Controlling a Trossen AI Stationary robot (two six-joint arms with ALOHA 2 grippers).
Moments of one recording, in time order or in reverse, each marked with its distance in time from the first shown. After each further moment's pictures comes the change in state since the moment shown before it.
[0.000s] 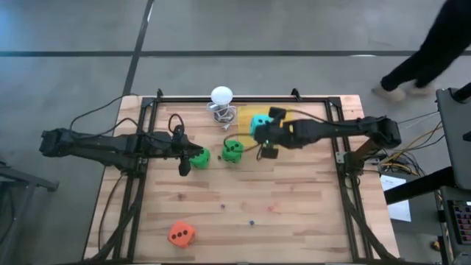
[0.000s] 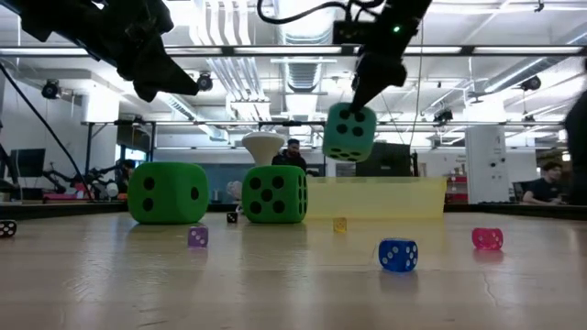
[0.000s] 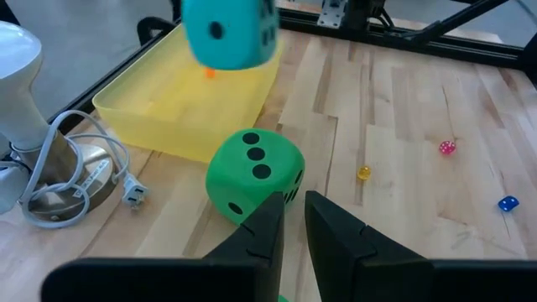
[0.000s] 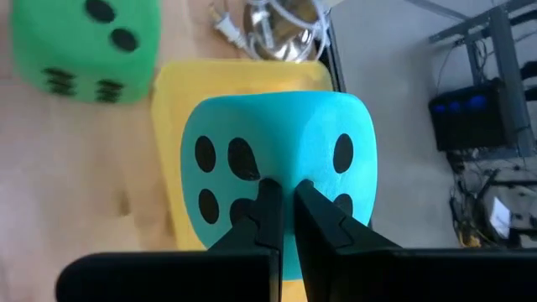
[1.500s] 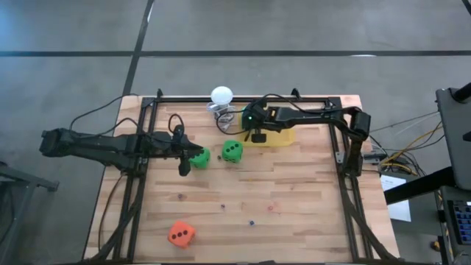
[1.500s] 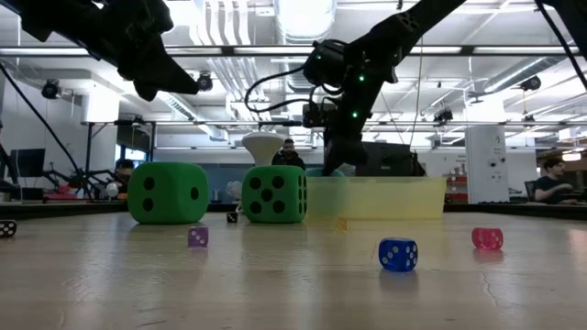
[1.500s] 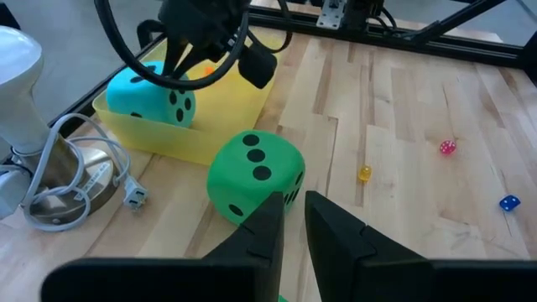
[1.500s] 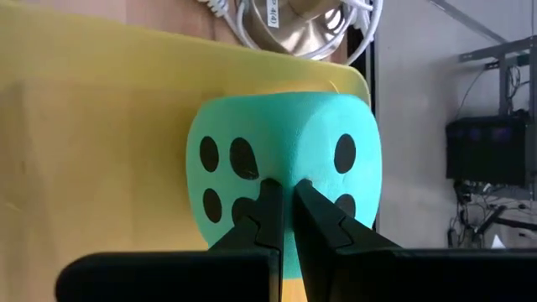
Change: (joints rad) left arm 0.001 0.000 0.000 0.004 0.000 0.010; right arm -0.269 0.295 -0.007 0.358 -0.175 -0.382
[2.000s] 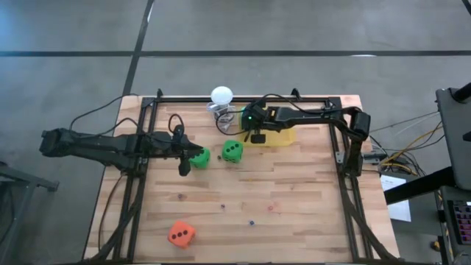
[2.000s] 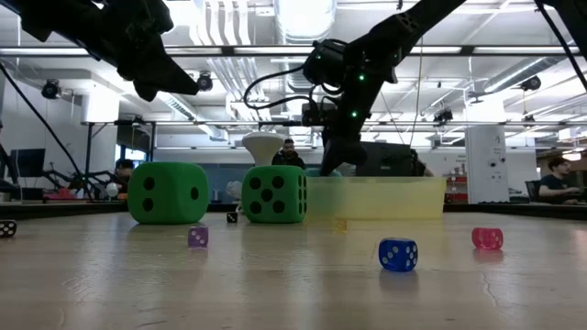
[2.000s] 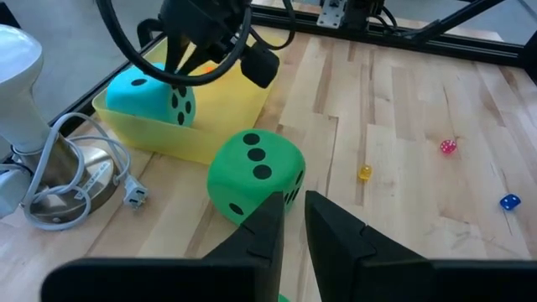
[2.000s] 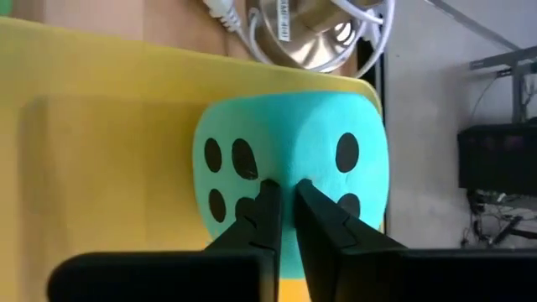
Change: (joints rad) left arm 0.000 0.000 0.000 -0.004 0.000 0.000; right arm 0.005 0.003 0.000 0.000 -0.045 0.007
